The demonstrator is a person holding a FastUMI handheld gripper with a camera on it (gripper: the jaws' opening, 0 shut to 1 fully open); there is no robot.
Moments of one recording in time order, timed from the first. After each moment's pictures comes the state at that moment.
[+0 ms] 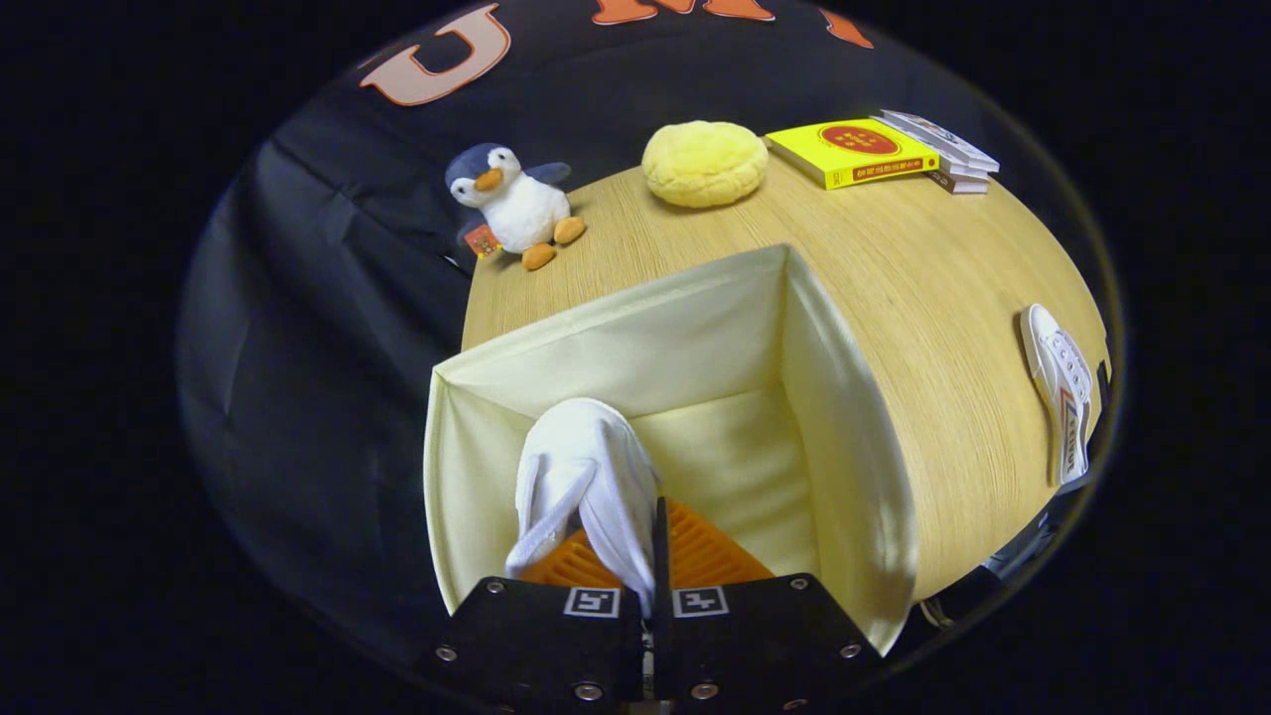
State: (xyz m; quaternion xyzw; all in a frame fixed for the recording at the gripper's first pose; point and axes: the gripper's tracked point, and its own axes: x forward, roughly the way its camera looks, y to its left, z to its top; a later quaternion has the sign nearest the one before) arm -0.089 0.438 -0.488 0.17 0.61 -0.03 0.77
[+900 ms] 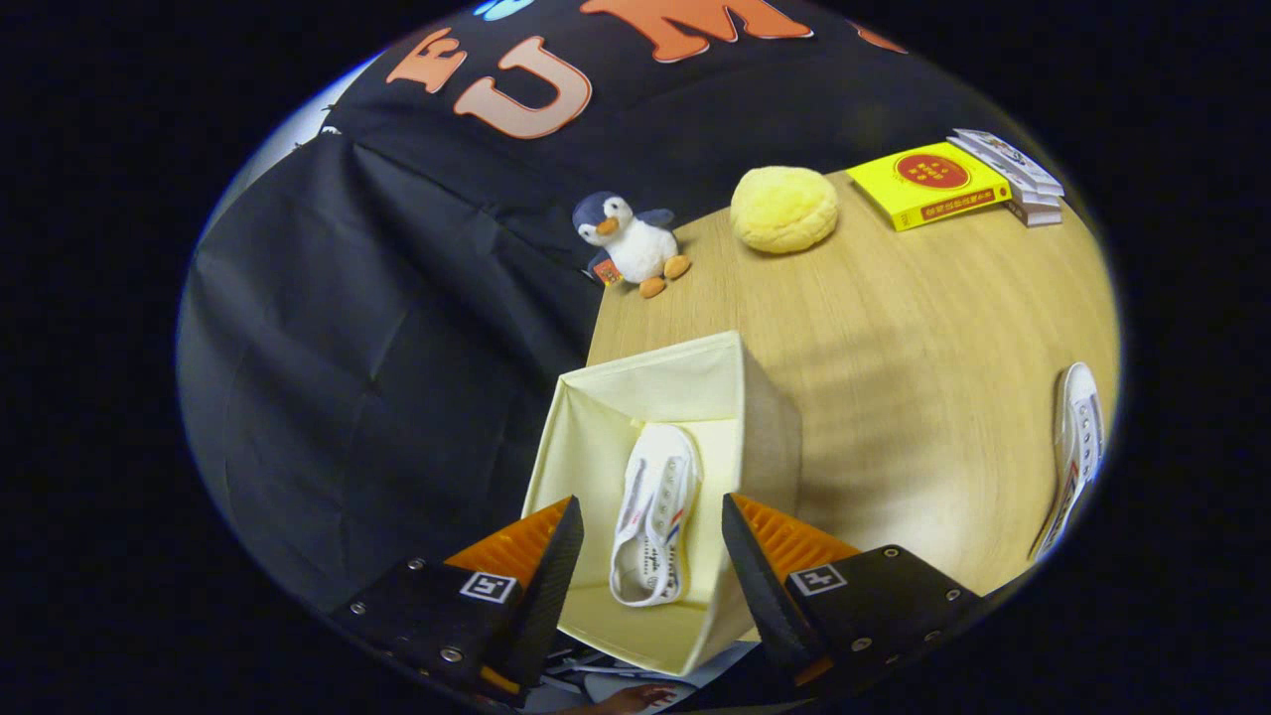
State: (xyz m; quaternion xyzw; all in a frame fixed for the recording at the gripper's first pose) arm -0.100 0.345 -0.376 0.23 0.52 0.17 0.80
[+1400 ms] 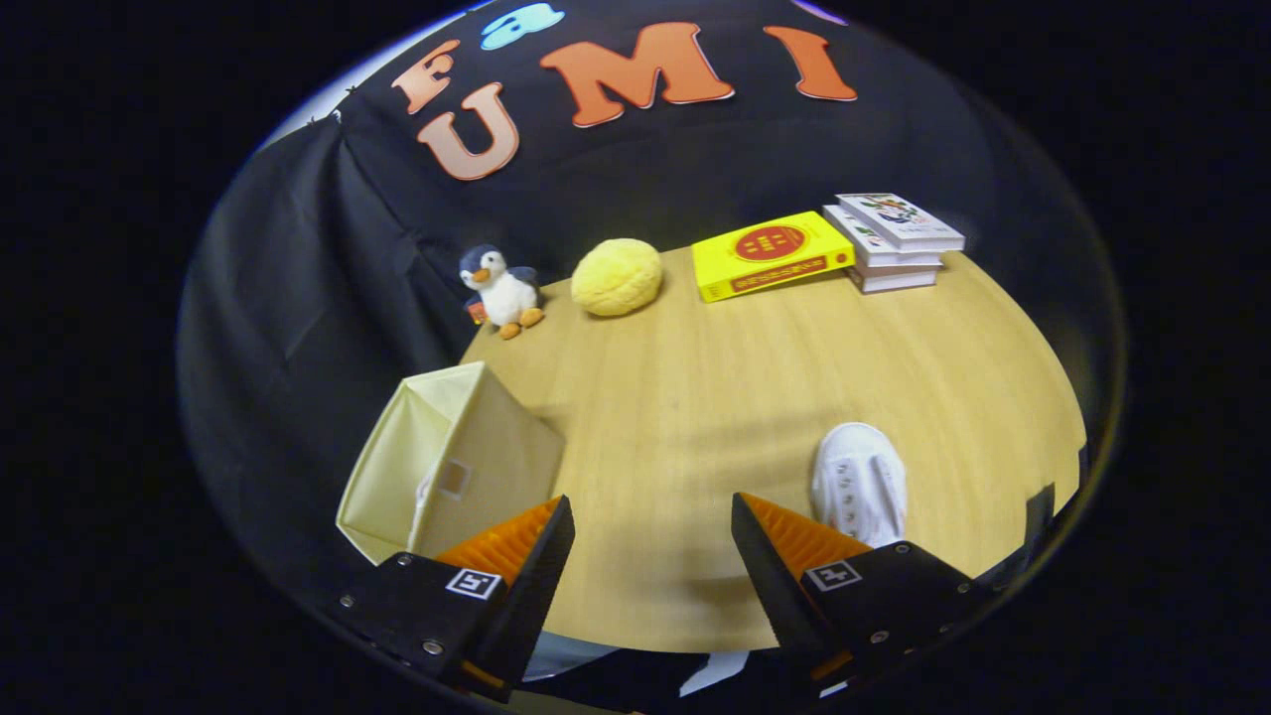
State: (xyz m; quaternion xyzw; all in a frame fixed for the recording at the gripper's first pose) arm -0.129 0.105 -0.414 0.10 0.48 0.06 0.87
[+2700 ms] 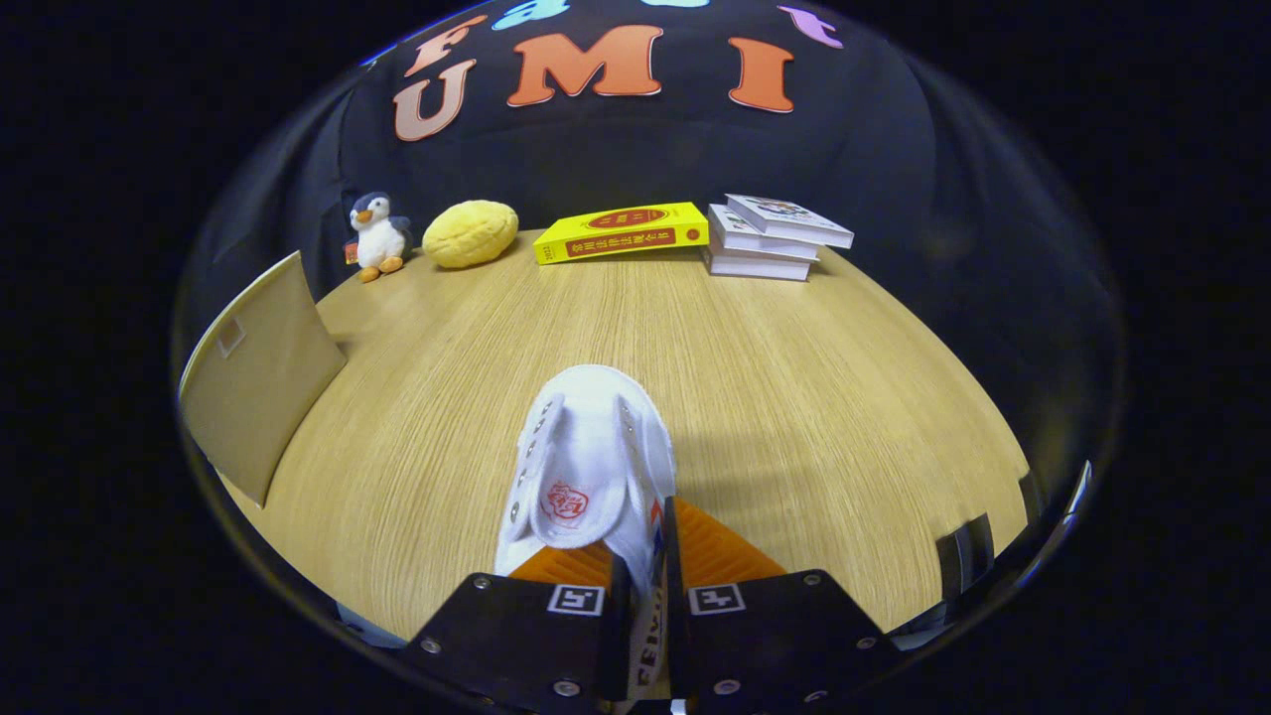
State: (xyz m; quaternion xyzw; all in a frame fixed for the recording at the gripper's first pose) arm -0.144 -0.053 -0.532 -0.03 0.43 -0.02 0.90
